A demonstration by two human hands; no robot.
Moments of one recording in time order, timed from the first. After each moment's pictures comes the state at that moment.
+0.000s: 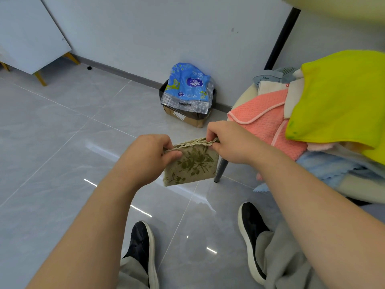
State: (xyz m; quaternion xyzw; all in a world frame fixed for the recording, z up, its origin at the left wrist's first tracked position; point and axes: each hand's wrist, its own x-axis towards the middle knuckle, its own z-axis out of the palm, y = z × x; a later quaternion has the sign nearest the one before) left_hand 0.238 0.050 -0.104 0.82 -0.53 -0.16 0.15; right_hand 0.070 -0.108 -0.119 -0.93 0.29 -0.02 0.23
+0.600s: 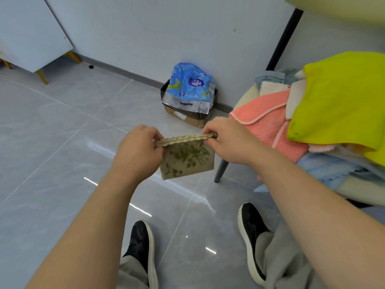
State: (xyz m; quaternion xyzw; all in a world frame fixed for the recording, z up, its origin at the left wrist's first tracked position) left_hand 0.244 0.052 -0.106 0.86 -0.45 -0.09 0.22; right_hand 0.076 -0.104 -0.121 -0.93 0.28 -0.08 0.24
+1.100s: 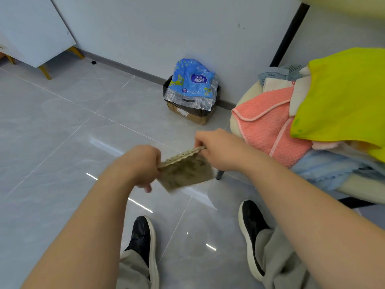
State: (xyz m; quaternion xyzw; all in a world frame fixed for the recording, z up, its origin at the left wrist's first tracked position) left_hand 0.244 0.060 -0.108 0.86 -0.44 -0.25 -0.03; right_hand 0.087 -0.076 -0.119 -0.93 0.28 0.08 0.20
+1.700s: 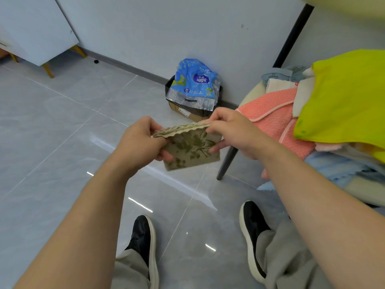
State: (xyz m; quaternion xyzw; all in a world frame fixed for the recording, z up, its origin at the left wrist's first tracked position) left_hand 0.246 0.058 -0.092 0.80 -0.30 -0.33 0.39; right_hand 0.088 -0.096 -0.107 -0.68 0.36 -0.12 0.63
